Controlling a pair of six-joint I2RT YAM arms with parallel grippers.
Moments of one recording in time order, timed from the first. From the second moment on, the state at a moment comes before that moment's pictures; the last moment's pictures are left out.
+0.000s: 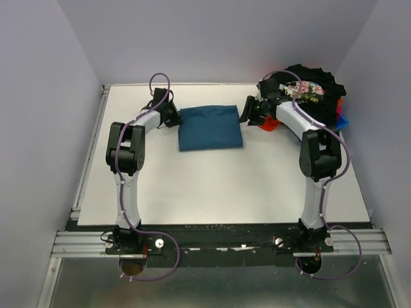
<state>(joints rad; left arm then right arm) -0.17 2.21 1.60 -0.20 0.18 -0.66 0.26 2.12 1.71 -0.53 -0.22 0.44</state>
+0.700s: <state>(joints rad) 0.14 2.09 1.52 -0.39 -0.01 -0.46 0.32 1.91 1.51 -0.43 -0.24 0.46</state>
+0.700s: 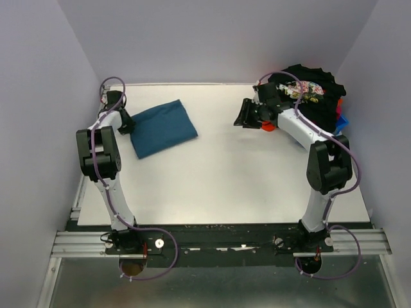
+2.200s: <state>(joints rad) -0.47 0.90 0.32 0.18 -0.13 -0.54 0.33 0.66 0.35 0.03 -0.02 0.49</state>
